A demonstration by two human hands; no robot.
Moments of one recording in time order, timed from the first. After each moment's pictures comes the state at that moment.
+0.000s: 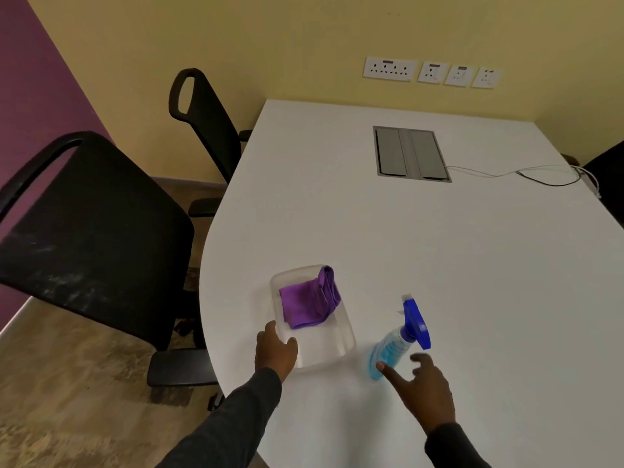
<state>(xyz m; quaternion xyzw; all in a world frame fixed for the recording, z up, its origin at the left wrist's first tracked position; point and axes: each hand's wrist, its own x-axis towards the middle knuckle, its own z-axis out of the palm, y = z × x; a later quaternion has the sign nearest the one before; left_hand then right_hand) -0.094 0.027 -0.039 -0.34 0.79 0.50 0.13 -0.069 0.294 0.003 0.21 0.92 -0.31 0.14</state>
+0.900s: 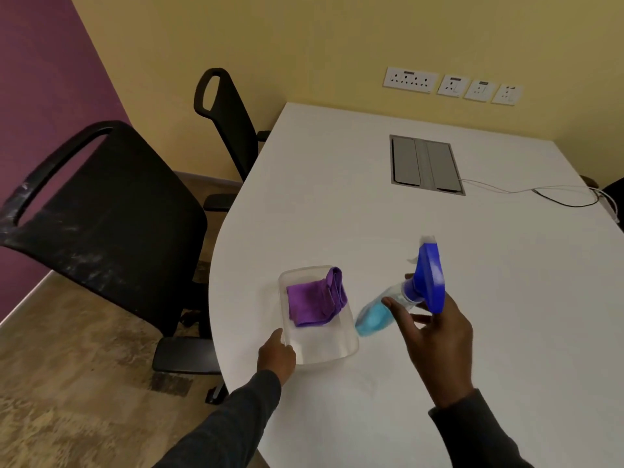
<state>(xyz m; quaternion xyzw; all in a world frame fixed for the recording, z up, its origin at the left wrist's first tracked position) -0.076 0.025 -0.050 -0.35 0.76 0.52 0.16 -0.101 0.258 0.119 -0.08 0.87 -0.44 -0.19</state>
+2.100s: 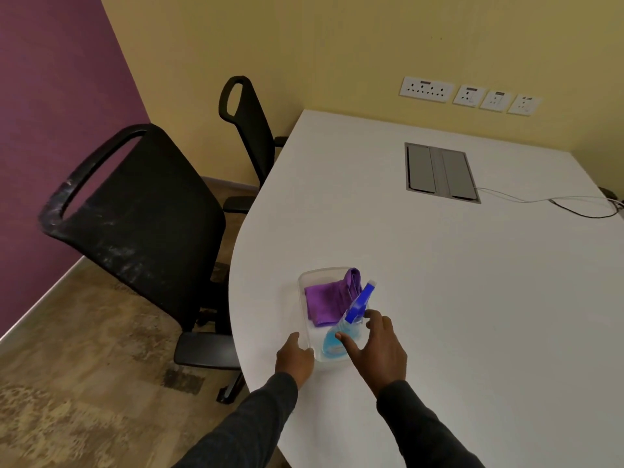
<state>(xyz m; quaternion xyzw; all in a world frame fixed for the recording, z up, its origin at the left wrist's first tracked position) -0.064 0.022 -0.050 -0.37 0.73 0.55 0.17 -0.095 0.183 0.005 -0.03 0.97 -0.26 0.03</state>
